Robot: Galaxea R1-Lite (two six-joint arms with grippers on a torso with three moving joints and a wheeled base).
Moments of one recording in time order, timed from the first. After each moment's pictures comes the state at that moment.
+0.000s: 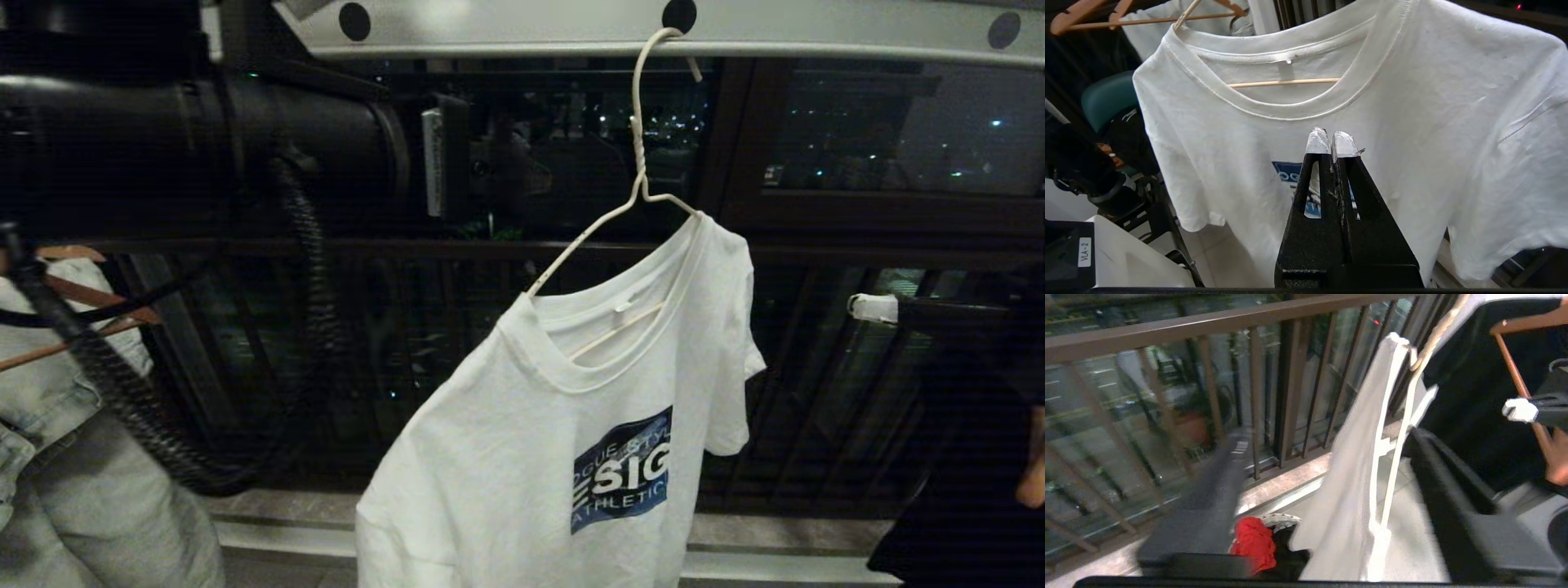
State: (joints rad) left arm -0.76 1.47 -1.51 0.18 0.06 -0.17; right arm -0.09 1.24 -0.78 -0.35 1.03 0.08
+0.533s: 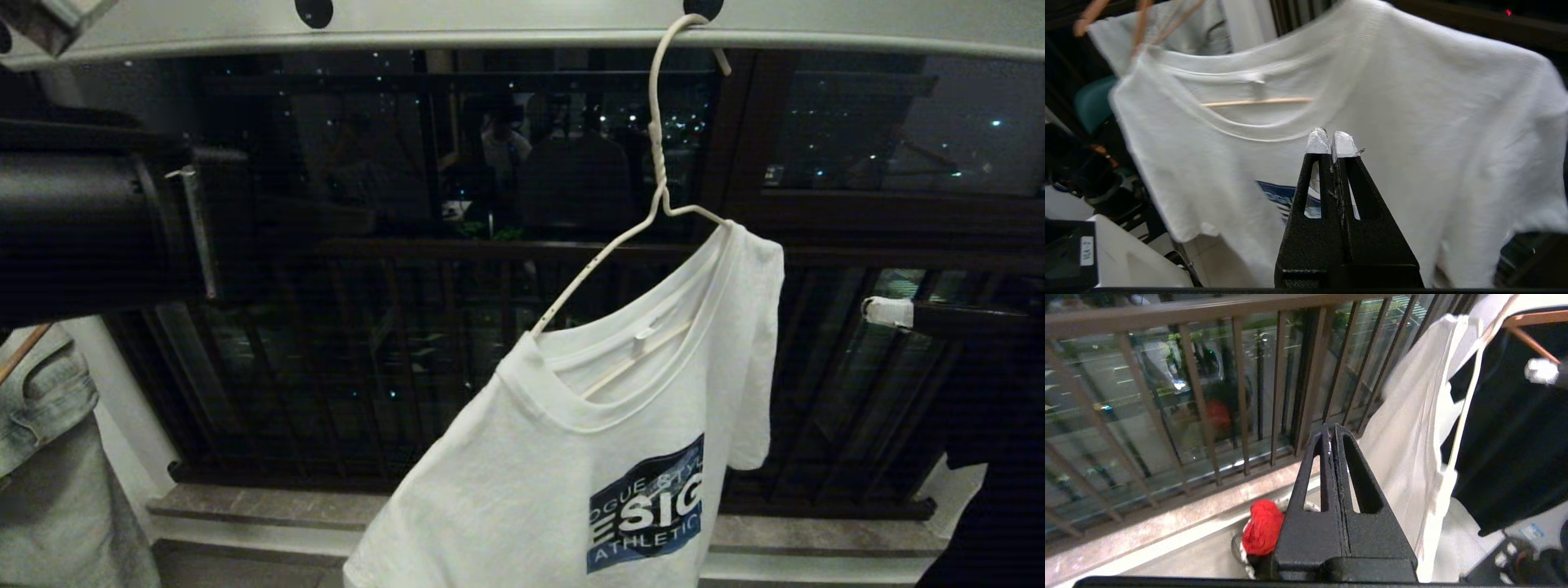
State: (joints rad) left arm -0.70 1.21 -1.24 0.18 0.06 -0.17; right arm -0.09 1.20 -0.76 -0.34 1.00 0.08
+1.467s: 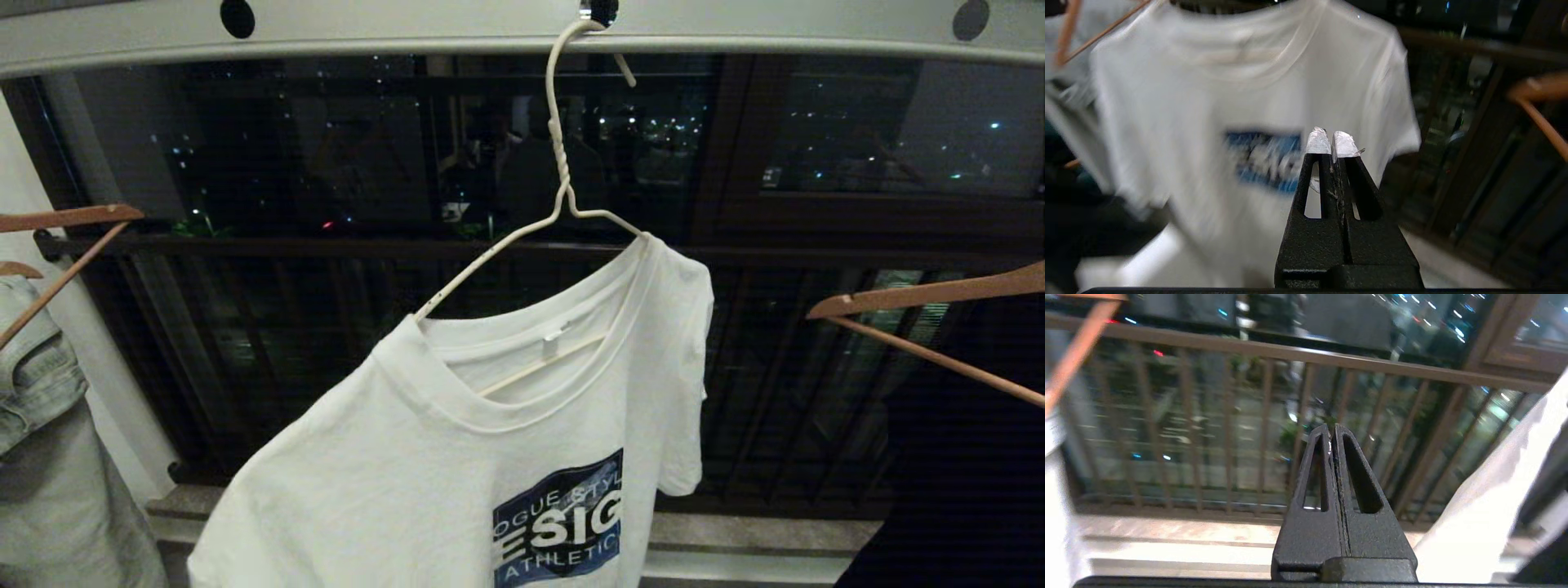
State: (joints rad) left arm -0.08 0.50 -0.72 0.13 -0.04 -0.17; right arm -0.09 0.47 -0.81 0.33 0.67 0.07
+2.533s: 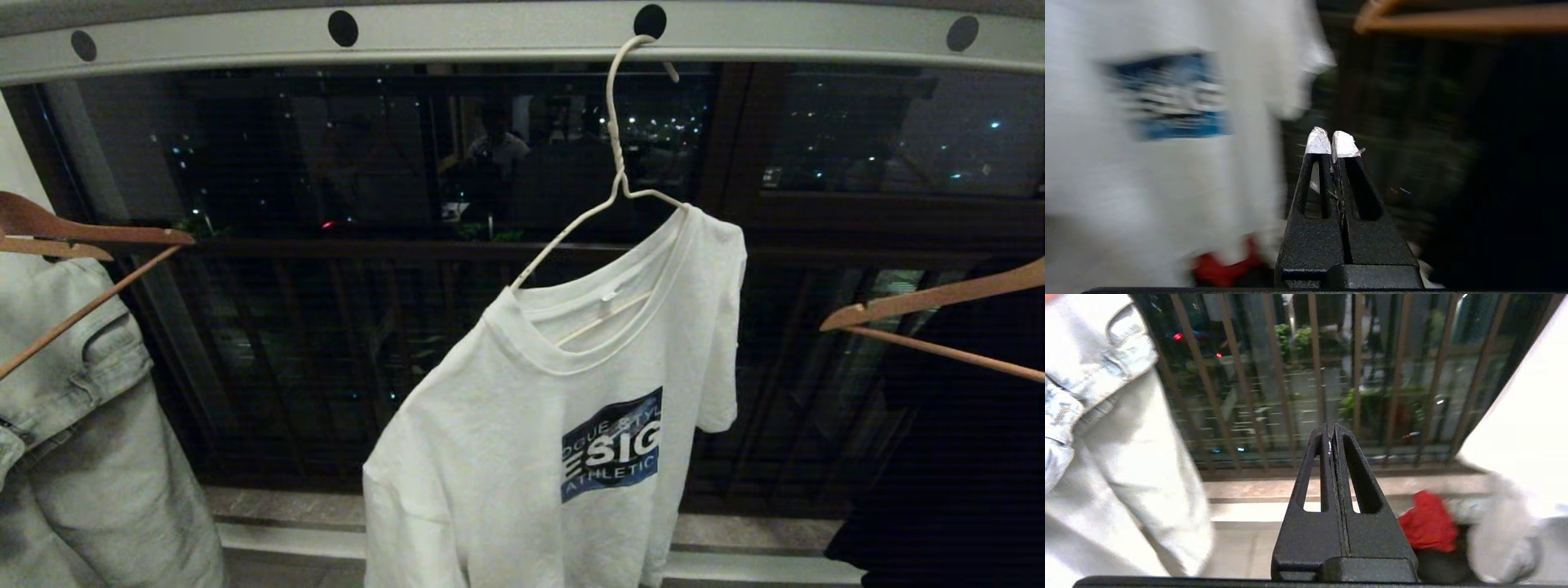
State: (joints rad) left arm 0.00 0.05 -0.07 0.02 -0.03 0.08; right arm 0.00 0.01 -0.14 0.03 0.08 -0.05
